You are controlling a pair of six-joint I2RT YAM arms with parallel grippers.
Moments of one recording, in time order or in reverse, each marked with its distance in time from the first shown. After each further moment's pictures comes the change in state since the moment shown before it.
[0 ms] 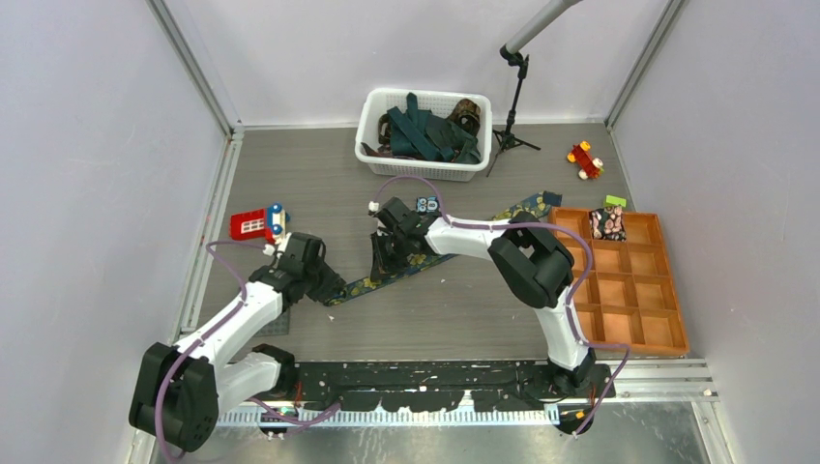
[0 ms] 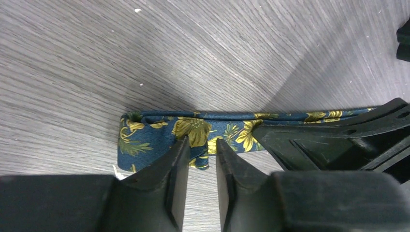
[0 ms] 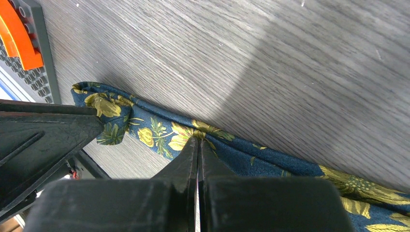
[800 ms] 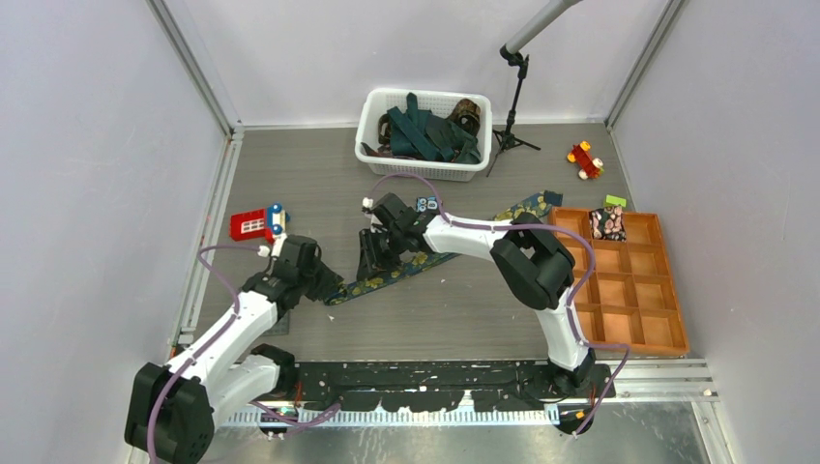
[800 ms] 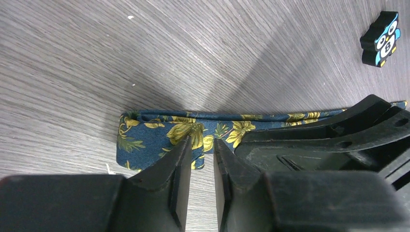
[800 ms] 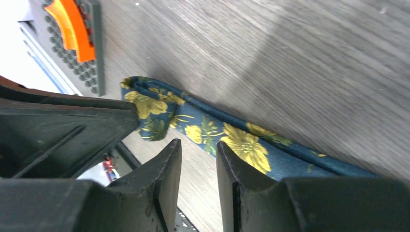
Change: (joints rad) left arm 0.000 -0.088 -0.017 0.012 -0.016 -0.026; right arm 0.013 -0.013 0.042 -0.007 -0.076 0.035
